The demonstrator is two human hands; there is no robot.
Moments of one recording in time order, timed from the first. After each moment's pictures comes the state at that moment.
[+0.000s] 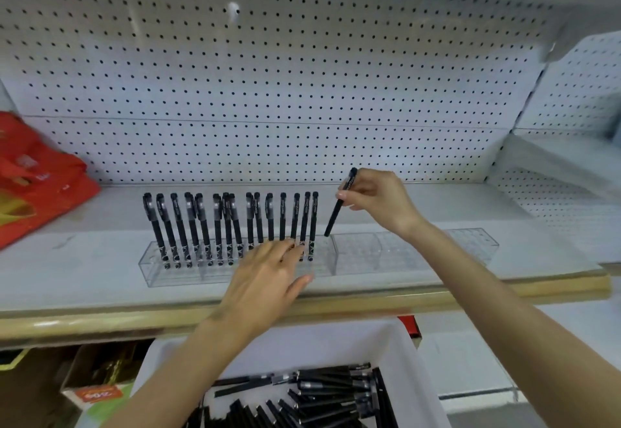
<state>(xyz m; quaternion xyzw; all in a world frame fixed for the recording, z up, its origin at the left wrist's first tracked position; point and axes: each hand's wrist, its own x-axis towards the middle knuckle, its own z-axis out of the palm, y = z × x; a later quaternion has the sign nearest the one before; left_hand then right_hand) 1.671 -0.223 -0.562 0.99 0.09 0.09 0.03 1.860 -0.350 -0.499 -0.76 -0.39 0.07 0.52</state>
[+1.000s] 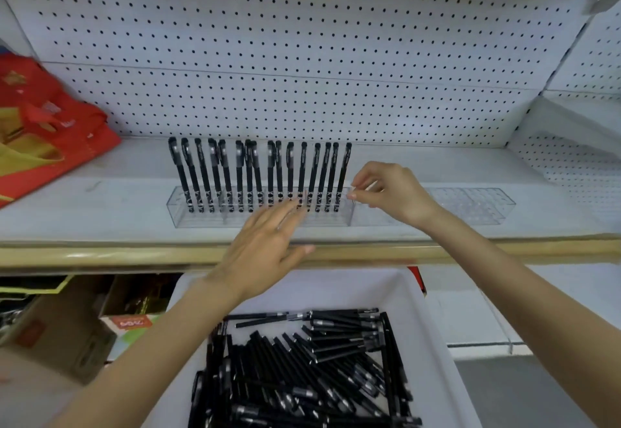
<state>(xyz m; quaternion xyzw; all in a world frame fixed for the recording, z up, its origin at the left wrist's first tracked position) 1.631 -0.213 -0.579 0.99 0.07 0.09 0.10 1.827 -0.365 -0.534 -0.84 -0.40 0.07 0.35</state>
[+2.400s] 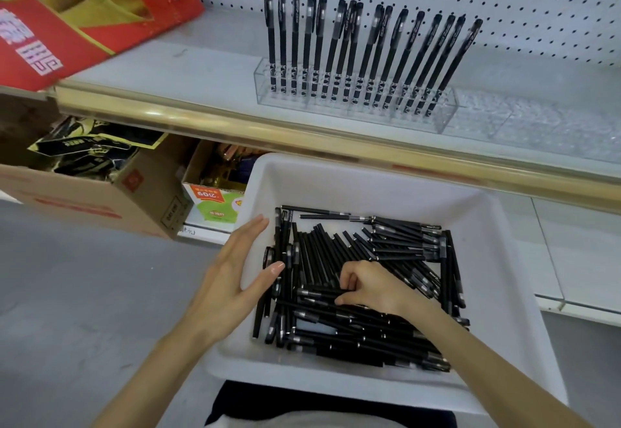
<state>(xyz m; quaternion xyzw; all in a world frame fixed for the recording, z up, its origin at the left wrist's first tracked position) 1.420 -0.255 -0.682 0.84 0.31 0.14 0.42 1.643 -0.395 -0.742 -0.77 -0.46 0.42 0.14</state>
